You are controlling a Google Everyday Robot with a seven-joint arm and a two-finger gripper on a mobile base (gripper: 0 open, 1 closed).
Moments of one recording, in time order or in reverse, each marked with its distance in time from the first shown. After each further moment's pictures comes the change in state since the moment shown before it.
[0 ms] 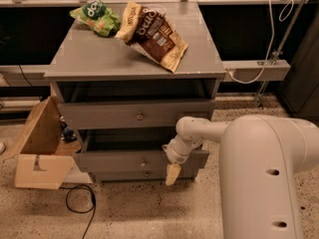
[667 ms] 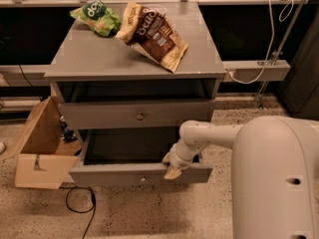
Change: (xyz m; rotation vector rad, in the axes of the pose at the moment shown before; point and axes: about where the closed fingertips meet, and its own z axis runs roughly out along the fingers) arm 0.002 0.035 -0.009 -0.028 -0.004 0.008
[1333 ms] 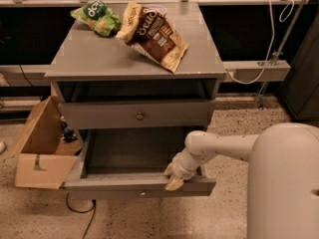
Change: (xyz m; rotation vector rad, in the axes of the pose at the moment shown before) arm 0.002 0.028 0.006 0.019 -0.063 0.009
